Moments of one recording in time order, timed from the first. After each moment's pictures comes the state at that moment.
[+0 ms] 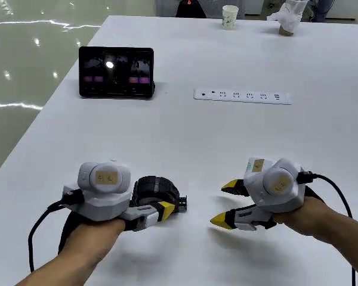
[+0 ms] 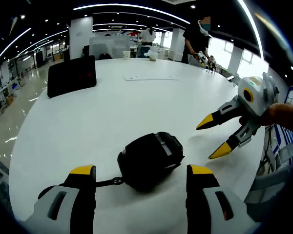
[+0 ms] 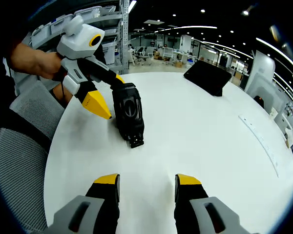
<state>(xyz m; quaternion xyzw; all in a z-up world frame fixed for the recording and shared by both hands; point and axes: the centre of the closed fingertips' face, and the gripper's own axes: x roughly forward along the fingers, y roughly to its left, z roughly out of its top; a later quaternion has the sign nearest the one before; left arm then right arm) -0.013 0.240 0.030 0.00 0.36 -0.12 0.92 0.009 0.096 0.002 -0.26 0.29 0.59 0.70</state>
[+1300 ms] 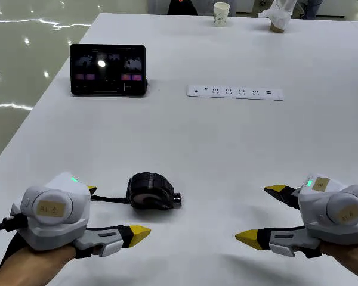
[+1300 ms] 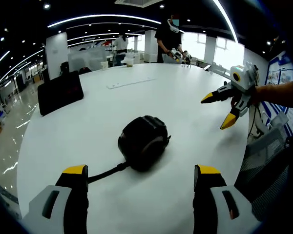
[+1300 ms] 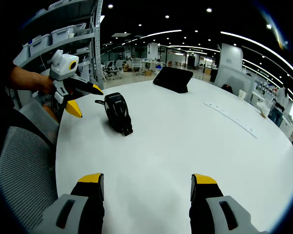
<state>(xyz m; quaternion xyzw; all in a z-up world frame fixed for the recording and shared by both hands) -0.054 0.250 0.044 0.07 0.32 -0.22 0.92 -0.016 0.025 0.028 -0.18 0.28 0.51 0.80</state>
